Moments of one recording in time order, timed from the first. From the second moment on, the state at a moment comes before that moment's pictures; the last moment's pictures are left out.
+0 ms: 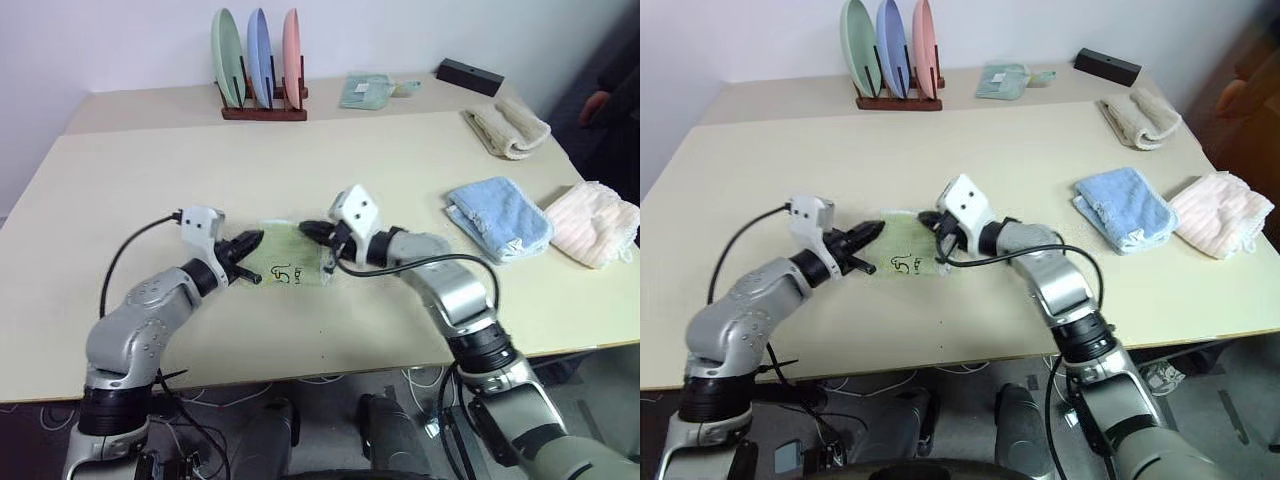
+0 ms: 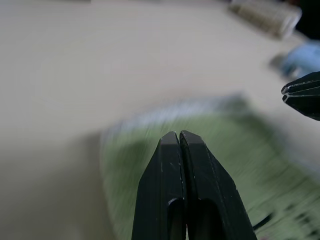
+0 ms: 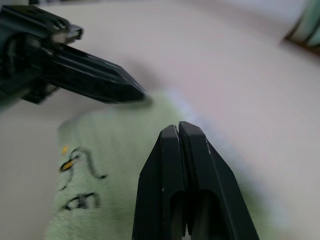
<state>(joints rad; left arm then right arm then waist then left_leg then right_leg) -0.24 0.42 0.07 -0.24 -0.54 0.70 -0.37 -0.58 -0.24 0.32 0.01 0.13 0.49 0.66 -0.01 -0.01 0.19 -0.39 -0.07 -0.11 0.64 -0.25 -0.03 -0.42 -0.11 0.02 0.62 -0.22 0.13</state>
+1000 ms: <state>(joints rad) -0.18 0.22 0.33 -0.29 -0.85 0.96 -0.18 -0.45 -0.51 0.23 -0.30 0.23 0.44 0.89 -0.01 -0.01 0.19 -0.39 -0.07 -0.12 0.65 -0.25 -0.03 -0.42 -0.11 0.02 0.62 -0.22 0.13</state>
